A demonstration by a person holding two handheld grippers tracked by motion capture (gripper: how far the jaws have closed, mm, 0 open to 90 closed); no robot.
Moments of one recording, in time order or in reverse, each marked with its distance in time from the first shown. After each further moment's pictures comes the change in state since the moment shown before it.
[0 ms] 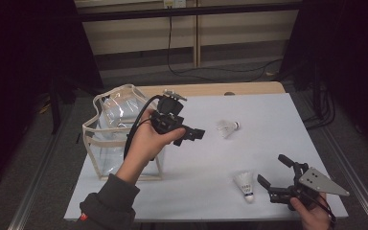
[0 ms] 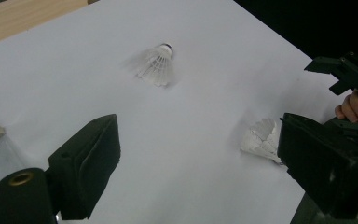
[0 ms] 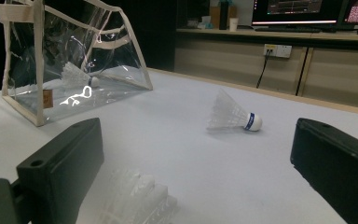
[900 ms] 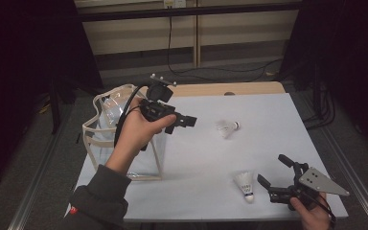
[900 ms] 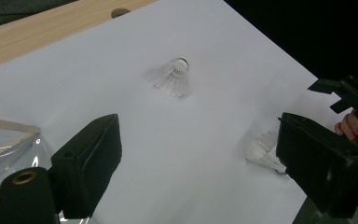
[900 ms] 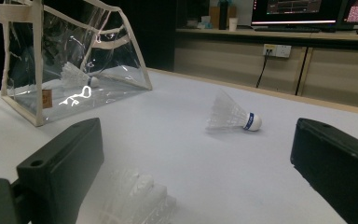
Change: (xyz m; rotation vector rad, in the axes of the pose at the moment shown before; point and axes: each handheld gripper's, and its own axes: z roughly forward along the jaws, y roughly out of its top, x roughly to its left) left arm 0.013 0.017 -0.028 -0.022 0.028 -0.036; right arm 0.000 0.000 0.000 0.001 -0.003 0.000
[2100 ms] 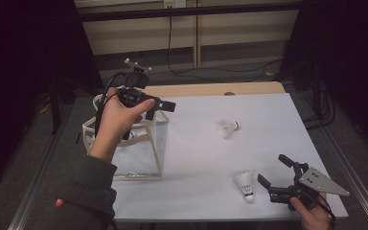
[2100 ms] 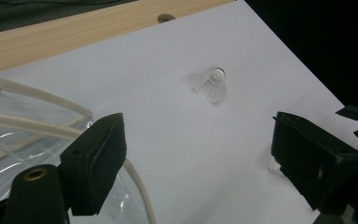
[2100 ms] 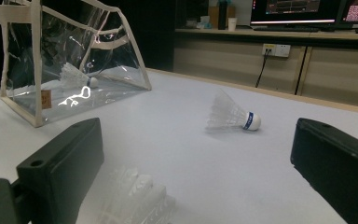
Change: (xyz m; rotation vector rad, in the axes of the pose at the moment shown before) left arm 0.041 0.007 -0.033 -0.015 0.075 -0.125; right arm 0.000 0.000 0.000 -0.001 -0.003 0.008
